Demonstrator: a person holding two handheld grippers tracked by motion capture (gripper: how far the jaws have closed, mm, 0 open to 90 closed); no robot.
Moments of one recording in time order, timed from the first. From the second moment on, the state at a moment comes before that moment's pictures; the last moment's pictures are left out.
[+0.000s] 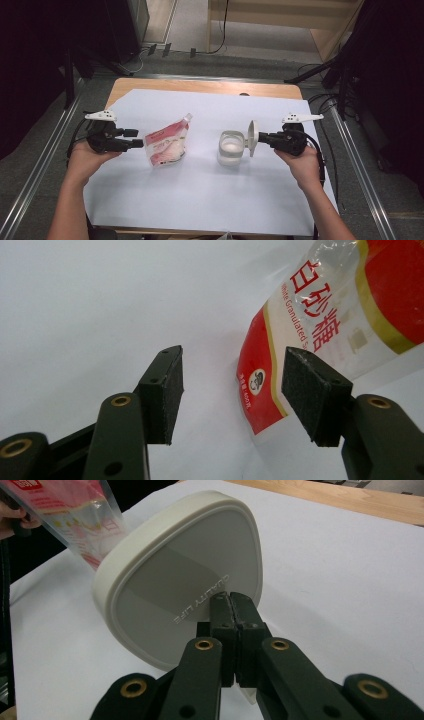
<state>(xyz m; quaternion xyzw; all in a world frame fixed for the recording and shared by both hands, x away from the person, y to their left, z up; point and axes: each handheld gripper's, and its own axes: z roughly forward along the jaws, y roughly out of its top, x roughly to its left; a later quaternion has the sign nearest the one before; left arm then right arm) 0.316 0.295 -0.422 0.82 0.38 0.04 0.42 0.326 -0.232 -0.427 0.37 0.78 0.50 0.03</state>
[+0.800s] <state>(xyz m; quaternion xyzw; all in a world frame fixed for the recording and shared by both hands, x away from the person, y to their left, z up) 0.315 0.293 -0.421 0.82 0.38 0.04 0.42 0.320 -0.218 -0.424 0.33 0.80 0.50 0.04</state>
